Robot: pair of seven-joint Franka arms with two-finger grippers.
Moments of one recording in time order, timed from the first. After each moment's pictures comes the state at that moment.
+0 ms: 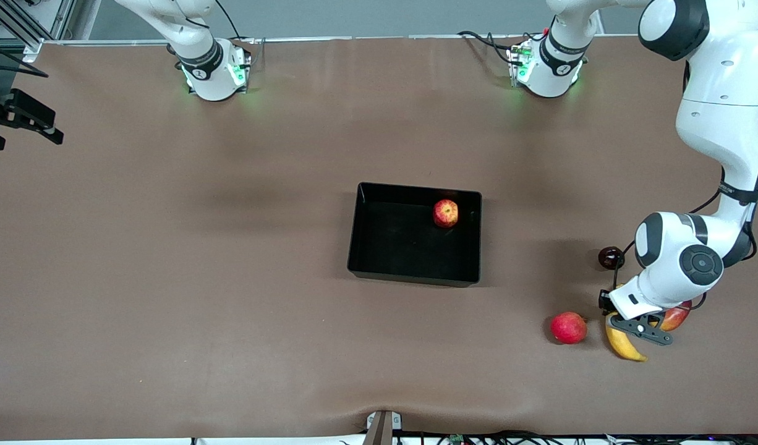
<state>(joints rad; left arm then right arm) 0.27 0.83 -0.24 -1.52 0.37 2.46 0.25 -0.21 -0.07 0.13 -1.54 0.04 1.47 -0.15</state>
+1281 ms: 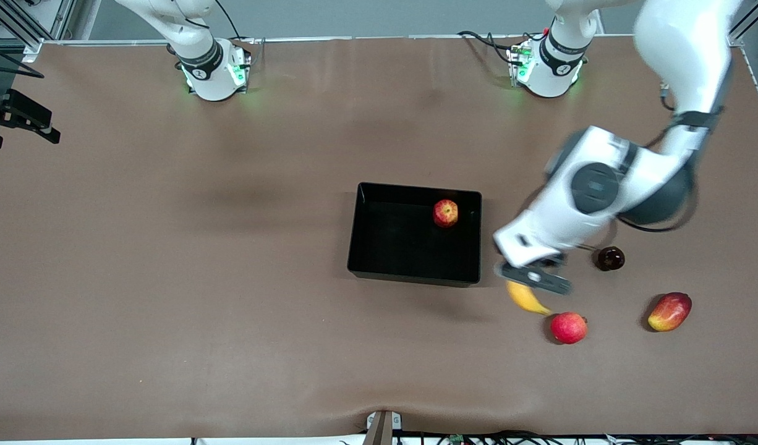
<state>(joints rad) 0.09 0.55 -0.67 -1.52 0.37 1.96 -0.36 -0.21 -0.07 0.13 -1.54 0.04 1.46 -0.15</state>
